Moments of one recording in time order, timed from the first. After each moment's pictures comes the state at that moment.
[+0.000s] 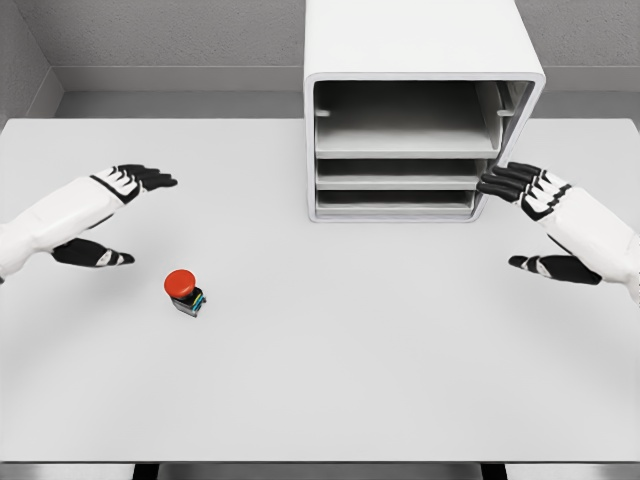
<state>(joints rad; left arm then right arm) -0.13 0.59 0.08 -1.64 -0.31 -0.61 -0.61 0.00 -0.97 0.26 -1.76 0.34 -0.61 -0.18</state>
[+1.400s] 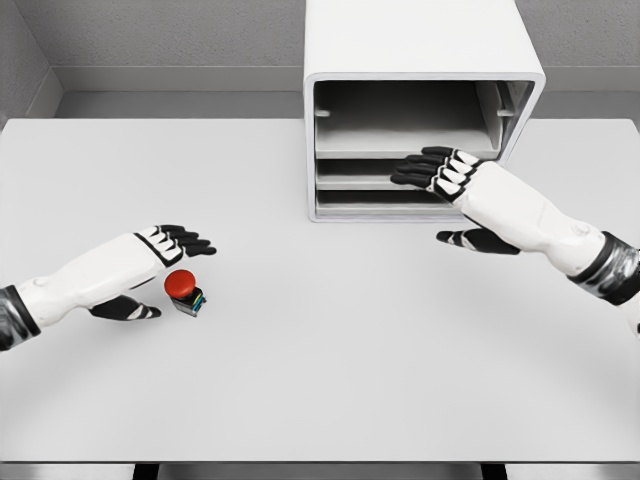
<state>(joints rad) 0.02 0.57 0.03 -1.78 -0.45 -0.61 -0.61 -0.27 -0.76 0.40 -1.72 0.40 -0.61 0.03</state>
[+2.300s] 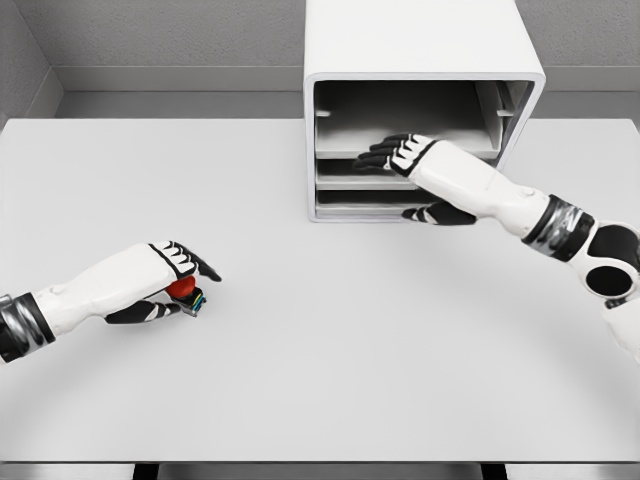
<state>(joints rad) 0.03 0.55 0.00 -1.78 -0.48 -0.61 -0.61 -0.44 -0.57 0.42 -1.54 0.40 -0.61 0.26</state>
